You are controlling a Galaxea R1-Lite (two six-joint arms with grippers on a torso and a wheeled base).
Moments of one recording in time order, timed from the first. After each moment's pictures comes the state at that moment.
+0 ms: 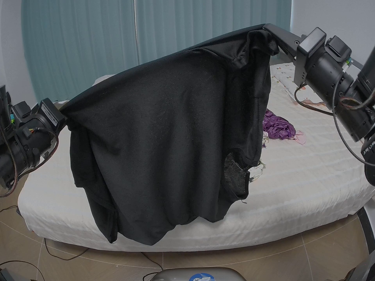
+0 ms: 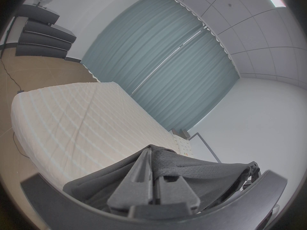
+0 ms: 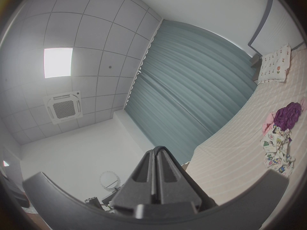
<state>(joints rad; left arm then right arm) -0.29 1.30 -0.74 -0.46 0.14 -0.82 0.59 1.60 -1.00 -1.06 0.01 0.73</state>
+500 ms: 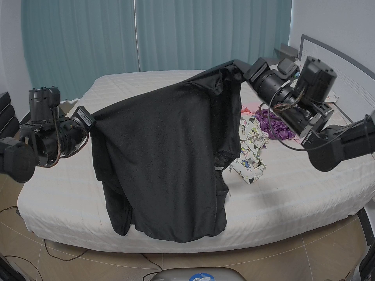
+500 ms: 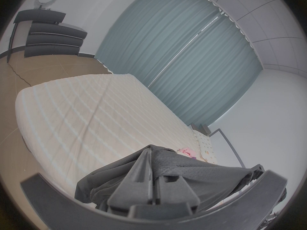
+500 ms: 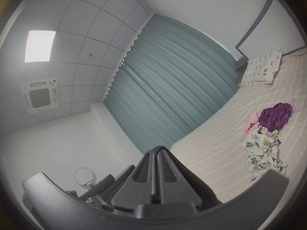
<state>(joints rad) -0.19 1.68 -0.93 -0.45 0.12 -0.82 0.52 1.96 -1.21 -1.04 -0.05 0.68</state>
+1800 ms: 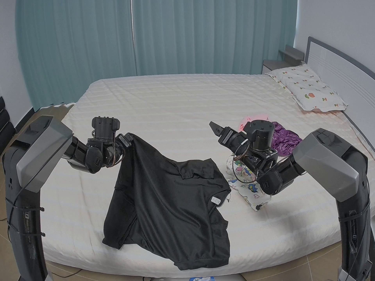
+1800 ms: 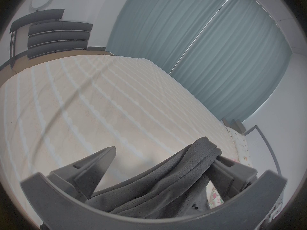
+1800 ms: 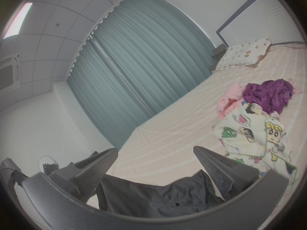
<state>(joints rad) -0.17 2.35 -1.39 -0.44 0.22 -0.80 0.45 2.44 -1.32 -1.08 -0.11 0.64</state>
